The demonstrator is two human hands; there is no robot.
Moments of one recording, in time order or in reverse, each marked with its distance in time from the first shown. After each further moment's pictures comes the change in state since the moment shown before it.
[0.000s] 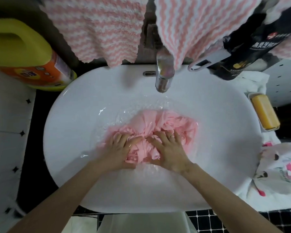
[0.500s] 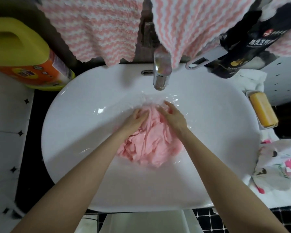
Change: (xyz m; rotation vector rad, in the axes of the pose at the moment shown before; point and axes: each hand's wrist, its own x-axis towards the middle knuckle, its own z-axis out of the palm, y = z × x) left_hand 0.095 0.026 -0.046 -1.043 0.065 -0.498; right_hand 0.074 0.033 -0.042 0.811 0.108 0.725
